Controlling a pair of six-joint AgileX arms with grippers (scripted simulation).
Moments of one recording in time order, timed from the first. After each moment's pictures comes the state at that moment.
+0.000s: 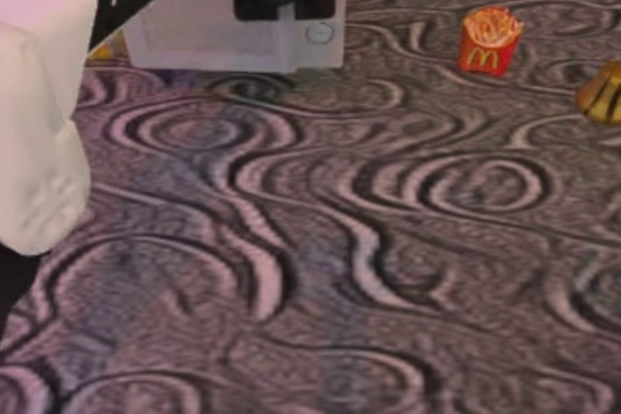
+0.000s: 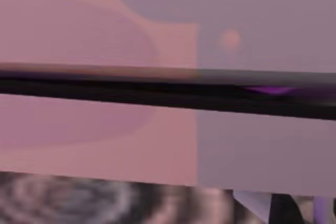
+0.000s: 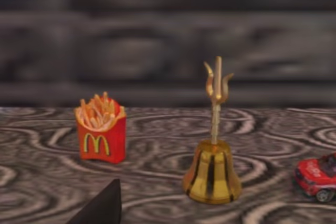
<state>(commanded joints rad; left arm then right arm) -0.53 2.35 2.28 -1.04 -0.25 -0.47 0.00 0.00 0.00 0.00 0.00 0.00</state>
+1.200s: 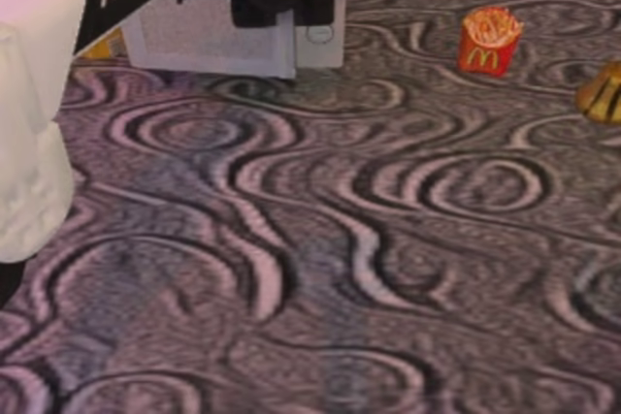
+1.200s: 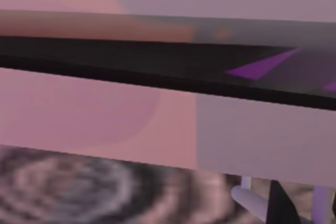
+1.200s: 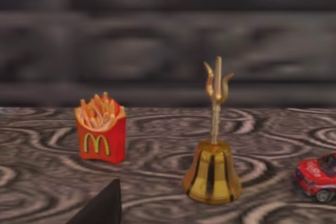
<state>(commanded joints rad) -0.53 2.30 2.18 -0.99 -0.26 -0.48 0.00 0.00 0.00 0.00 0.00 0.00</state>
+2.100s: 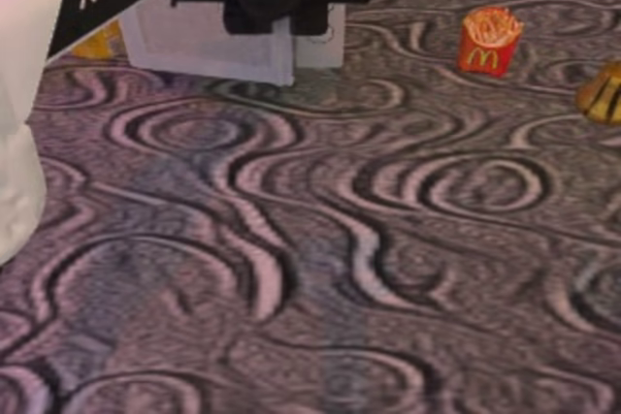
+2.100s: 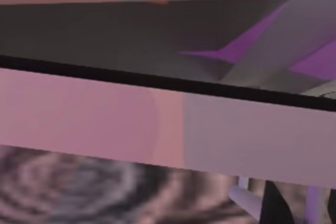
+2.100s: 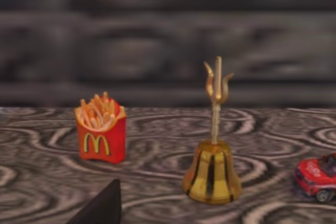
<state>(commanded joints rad) -0.53 2.23 2.06 -0.93 -0.23 -0.42 0.00 0.00 0.00 0.00 0.00 0.00</state>
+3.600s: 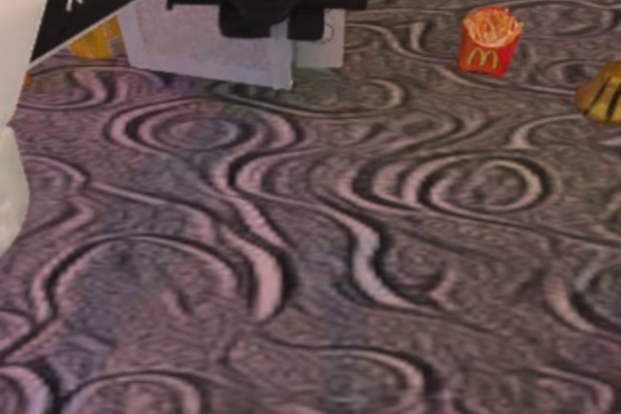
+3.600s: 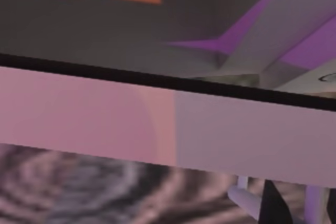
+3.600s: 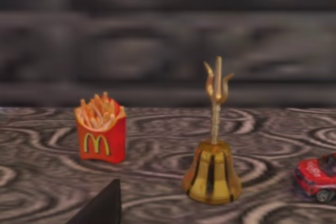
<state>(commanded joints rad) -0.52 2.19 2.00 -0.90 -0.22 -0.38 0.00 0.00 0.00 0.00 0.00 0.00</state>
